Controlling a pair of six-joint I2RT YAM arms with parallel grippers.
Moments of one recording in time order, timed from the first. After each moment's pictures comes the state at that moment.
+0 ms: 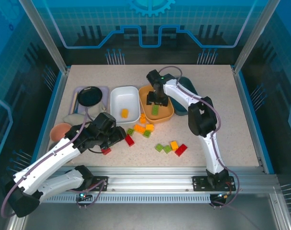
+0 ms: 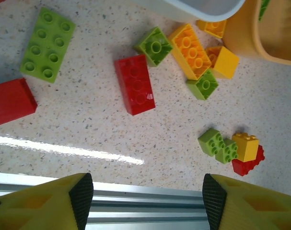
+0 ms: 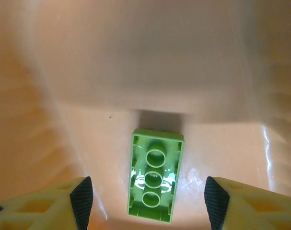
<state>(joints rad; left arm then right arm) -0.66 0.94 0.87 -1.00 0.01 -1.17 0.54 2.24 1.99 -1.05 -0.01 0.58</state>
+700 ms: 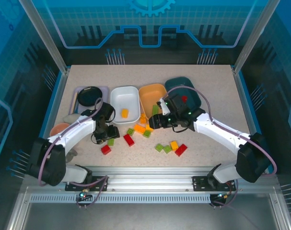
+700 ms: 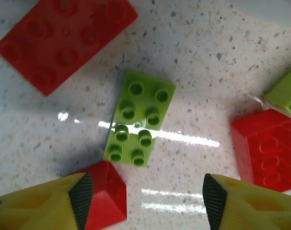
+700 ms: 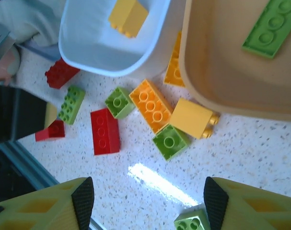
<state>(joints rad) -0.31 1.39 0.84 -0.91 0.08 -0.63 0.67 1.41 1.04 -0.53 -0.29 0.48</state>
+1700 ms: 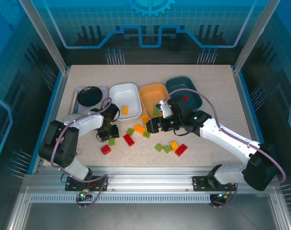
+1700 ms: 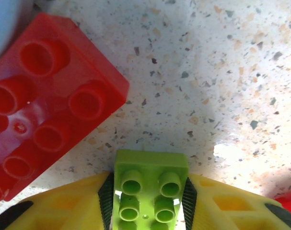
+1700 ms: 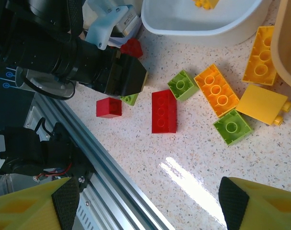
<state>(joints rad) -0.31 1.59 0.85 -0.76 0.01 -0.59 0.70 1.30 1.00 -0.49 -0.44 0.51</state>
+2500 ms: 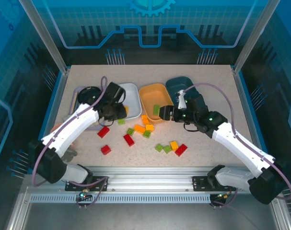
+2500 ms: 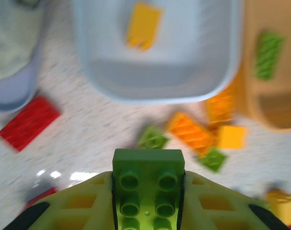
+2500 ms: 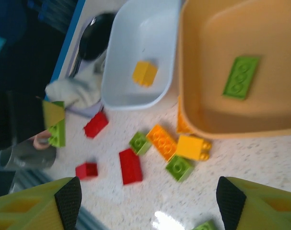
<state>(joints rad) -0.48 1.45 1.33 -1.02 -0.05 -0.74 0.54 1.14 0.97 -0.48 -0.22 0.63</state>
